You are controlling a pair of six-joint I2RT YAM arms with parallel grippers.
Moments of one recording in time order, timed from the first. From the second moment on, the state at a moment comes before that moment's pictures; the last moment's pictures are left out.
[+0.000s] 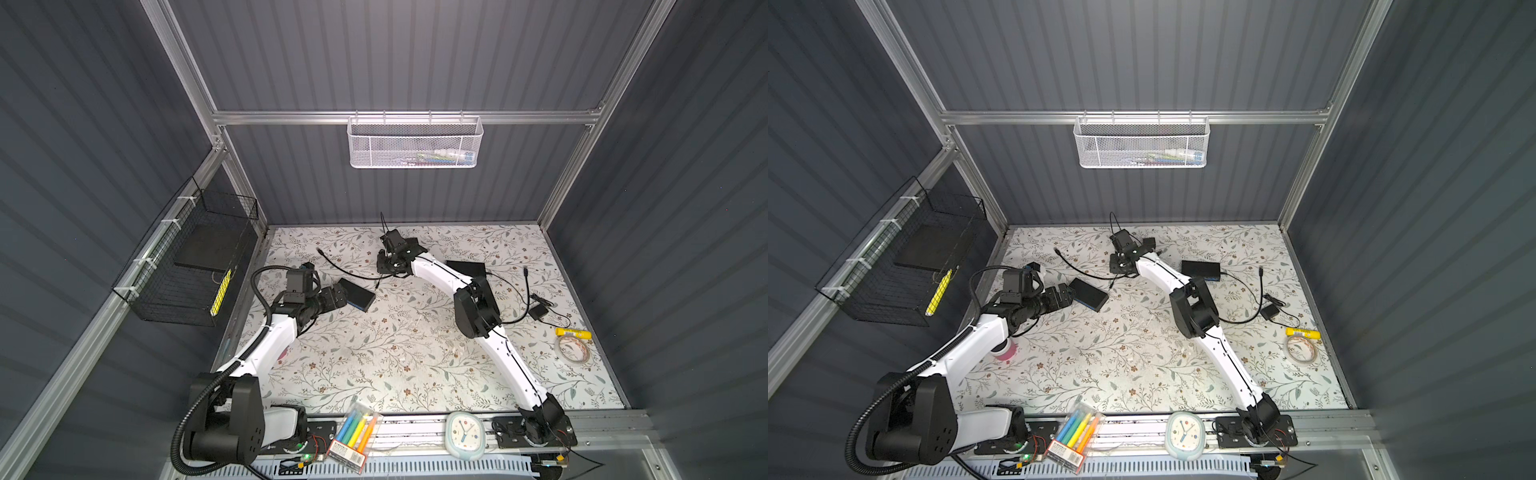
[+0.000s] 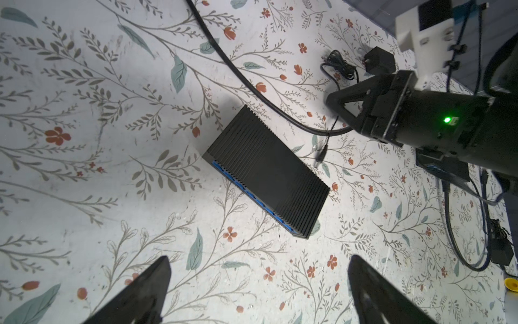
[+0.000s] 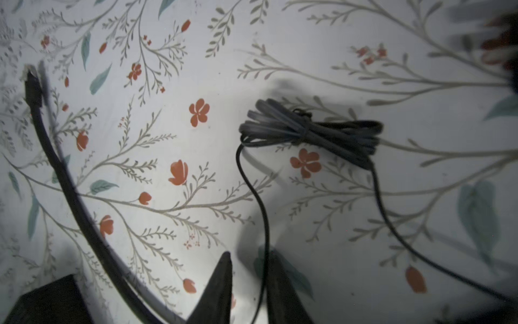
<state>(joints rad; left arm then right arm) -0.14 1.29 0.77 -0.28 0.21 -0.39 0.65 2.70 2.42 -0.62 -0.01 0.52</state>
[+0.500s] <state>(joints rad) -0.14 1.15 0.72 -0.27 0.24 -0.40 0.64 2.53 2.37 -0.69 0.01 0.39</state>
